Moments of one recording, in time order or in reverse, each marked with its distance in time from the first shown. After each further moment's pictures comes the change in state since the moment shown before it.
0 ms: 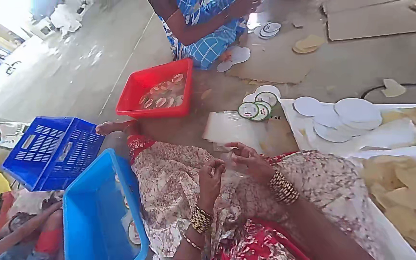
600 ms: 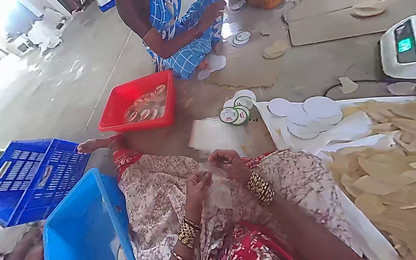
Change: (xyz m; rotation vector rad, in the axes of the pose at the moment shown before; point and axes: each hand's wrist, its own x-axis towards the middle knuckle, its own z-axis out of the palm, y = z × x) left_hand 0.000 0.010 0.010 -0.296 0.070 -0.389; right_hand 0.009 -0.005 -0.002 -0.356 0.037 -0.287
